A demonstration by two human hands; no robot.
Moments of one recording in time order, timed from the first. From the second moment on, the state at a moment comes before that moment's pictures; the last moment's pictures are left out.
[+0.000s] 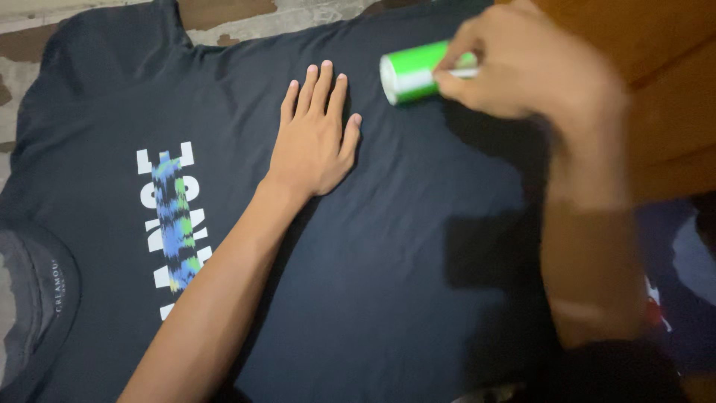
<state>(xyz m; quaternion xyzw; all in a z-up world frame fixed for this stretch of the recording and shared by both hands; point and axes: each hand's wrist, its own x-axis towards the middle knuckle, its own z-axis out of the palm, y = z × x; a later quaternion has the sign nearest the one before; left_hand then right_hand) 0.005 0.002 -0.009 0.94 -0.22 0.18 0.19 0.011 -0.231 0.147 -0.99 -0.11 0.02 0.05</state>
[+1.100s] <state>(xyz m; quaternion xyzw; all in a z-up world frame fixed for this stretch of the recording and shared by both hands) 0.010 0.009 -0.016 0.94 -0.21 0.17 0.20 -0.013 -0.237 0.171 -0.99 -0.15 0.09 -0.01</state>
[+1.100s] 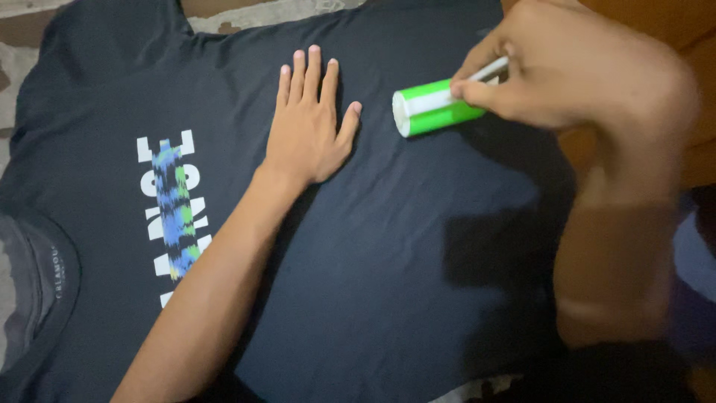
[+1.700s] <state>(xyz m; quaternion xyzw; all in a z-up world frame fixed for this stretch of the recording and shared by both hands) 0.015 0.021 -0.016 0.96 -0.13 0.18 0.19 -0.003 -0.196 0.134 -0.94 -0.29 -0.09 0.13</state>
